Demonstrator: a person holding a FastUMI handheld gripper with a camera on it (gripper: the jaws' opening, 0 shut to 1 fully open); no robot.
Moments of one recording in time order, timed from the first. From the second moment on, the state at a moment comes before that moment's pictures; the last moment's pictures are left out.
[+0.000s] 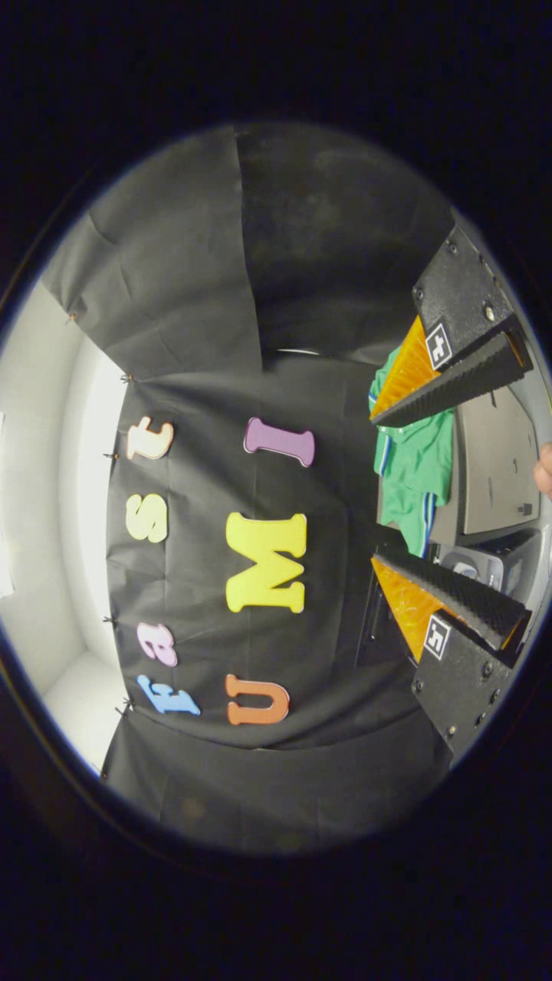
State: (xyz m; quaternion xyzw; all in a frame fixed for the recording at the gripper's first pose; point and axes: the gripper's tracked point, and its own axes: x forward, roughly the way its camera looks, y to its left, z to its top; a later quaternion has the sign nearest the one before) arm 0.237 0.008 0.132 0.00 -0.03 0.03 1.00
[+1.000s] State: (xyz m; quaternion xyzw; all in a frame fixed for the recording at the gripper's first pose) arm 0.474 -0.093 -0.008 -0.02 0.27 0.03 0.96
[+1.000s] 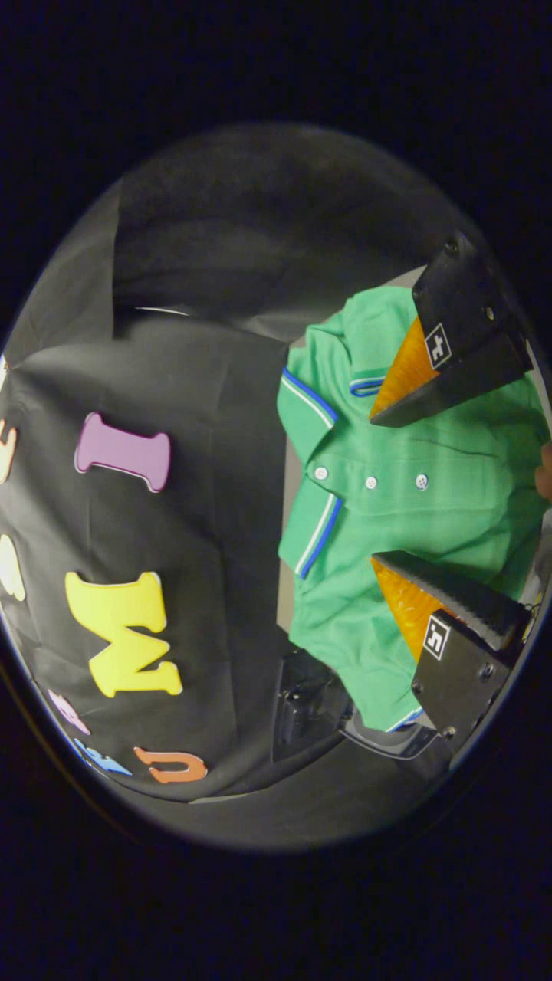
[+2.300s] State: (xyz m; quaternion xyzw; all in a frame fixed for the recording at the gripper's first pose) arm 0.448 -0.061 0.098 0.03 0.22 0.07 0.97
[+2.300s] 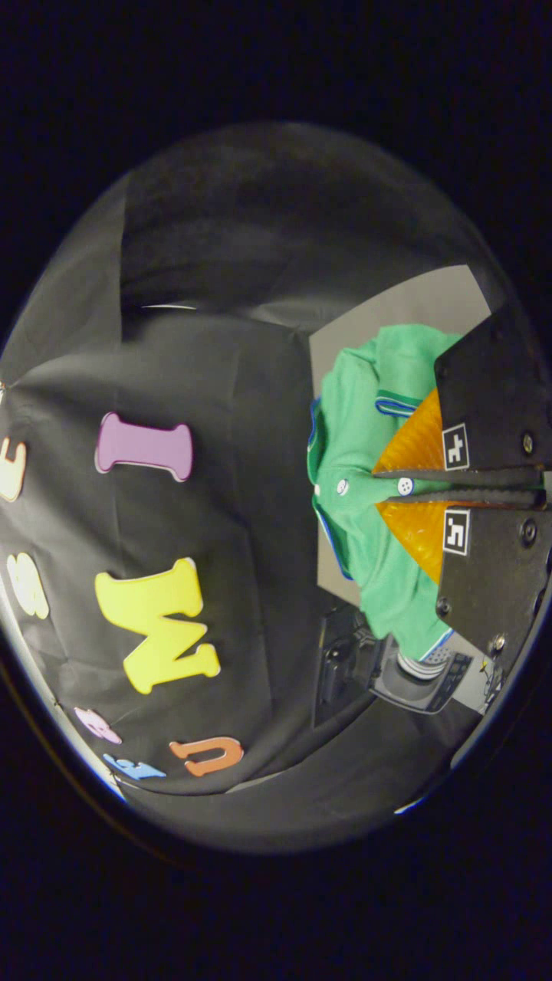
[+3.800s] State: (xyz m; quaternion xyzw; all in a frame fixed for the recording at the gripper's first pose) arm 0.423 0.251 0.130 0.01 0.21 0.32 0.92
